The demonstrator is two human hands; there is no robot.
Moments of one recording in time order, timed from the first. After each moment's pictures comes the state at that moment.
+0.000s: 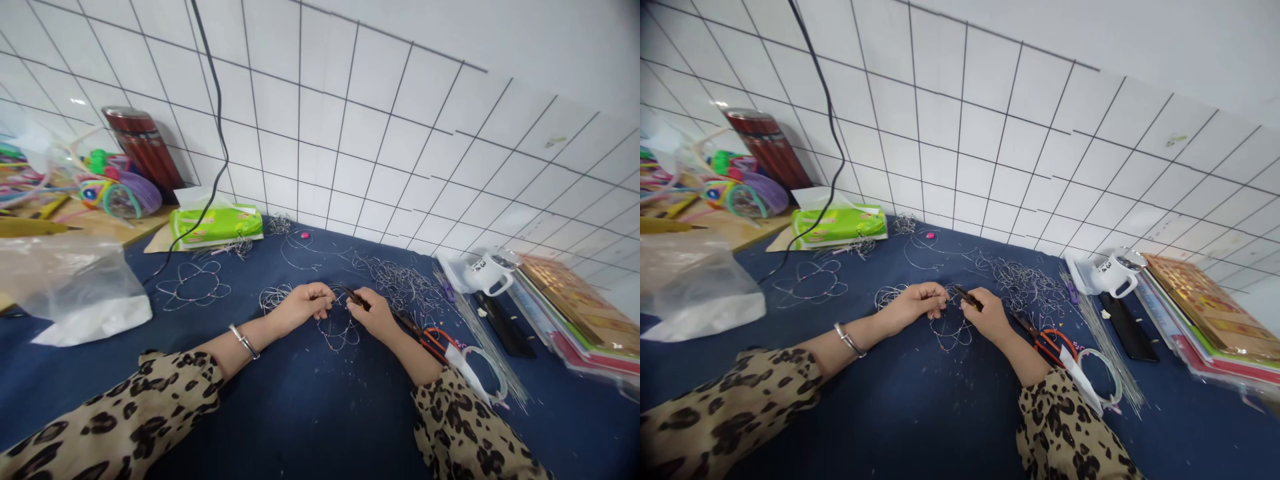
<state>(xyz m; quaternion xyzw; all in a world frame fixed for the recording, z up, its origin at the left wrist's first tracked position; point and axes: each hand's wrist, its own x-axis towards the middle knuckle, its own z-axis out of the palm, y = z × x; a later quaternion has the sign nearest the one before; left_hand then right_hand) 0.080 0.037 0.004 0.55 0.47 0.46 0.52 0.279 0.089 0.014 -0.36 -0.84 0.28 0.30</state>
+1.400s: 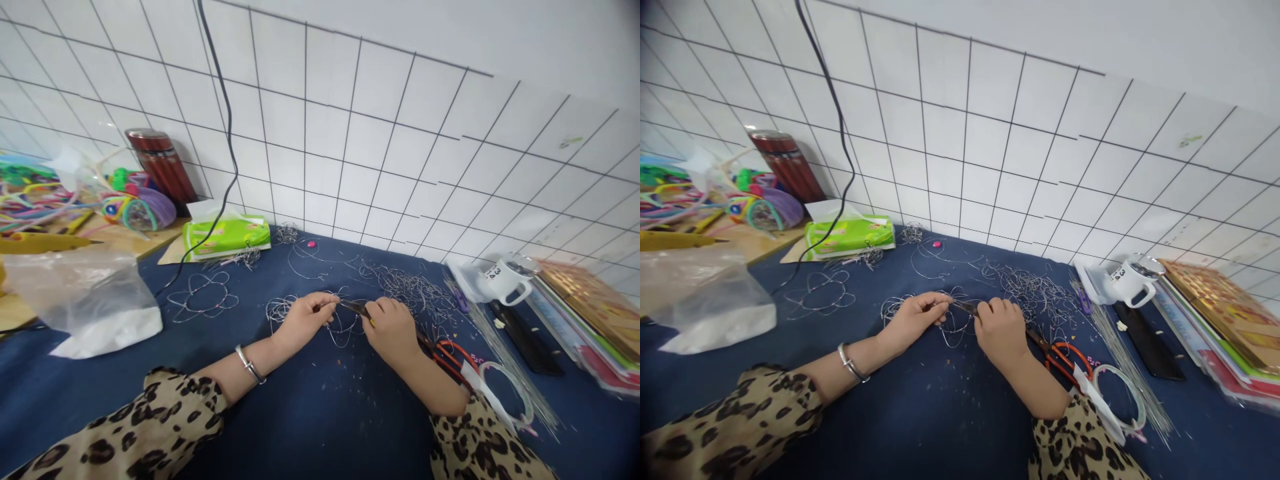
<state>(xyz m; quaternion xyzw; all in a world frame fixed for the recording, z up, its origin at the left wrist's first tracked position) 0.090 0.032 0.007 0.51 0.56 0.51 0.41 0.284 0.073 0.029 -0.39 -0.88 -0.17 0.21</state>
